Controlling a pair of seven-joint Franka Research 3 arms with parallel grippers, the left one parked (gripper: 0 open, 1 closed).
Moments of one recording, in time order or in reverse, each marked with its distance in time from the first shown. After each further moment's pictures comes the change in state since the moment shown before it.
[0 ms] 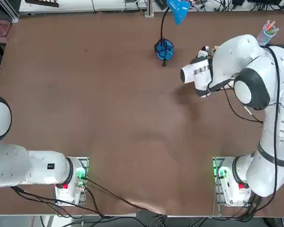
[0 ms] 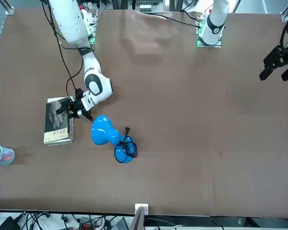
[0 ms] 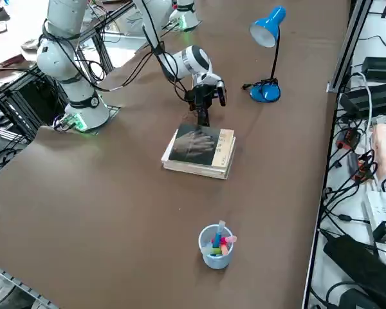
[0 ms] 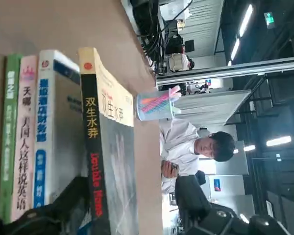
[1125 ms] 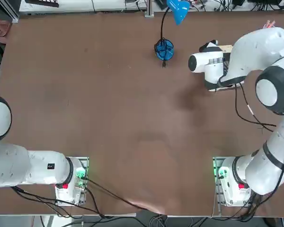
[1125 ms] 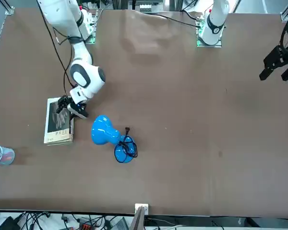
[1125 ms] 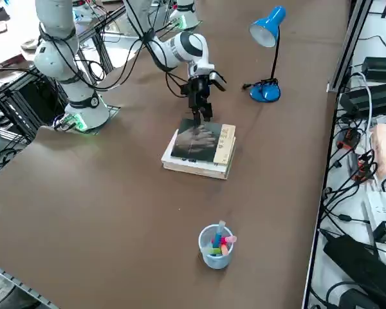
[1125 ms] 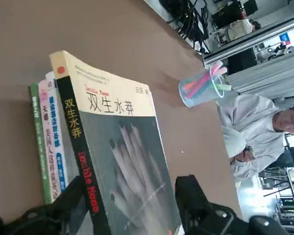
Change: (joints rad) arm -0.093 -0.239 -0.003 -0.159 0.074 0.334 0.110
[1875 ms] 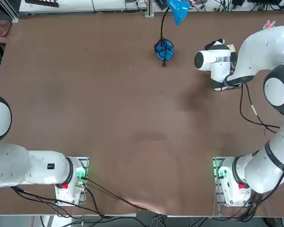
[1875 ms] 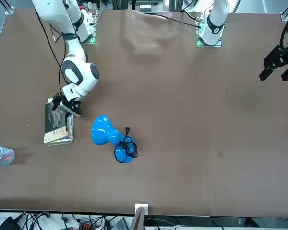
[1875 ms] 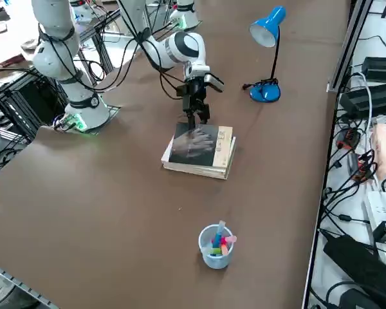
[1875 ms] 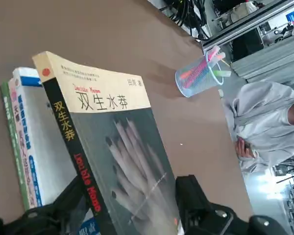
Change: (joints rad) arm -0.054 -0.030 -0.001 -0.021 0.000 0.045 0.041
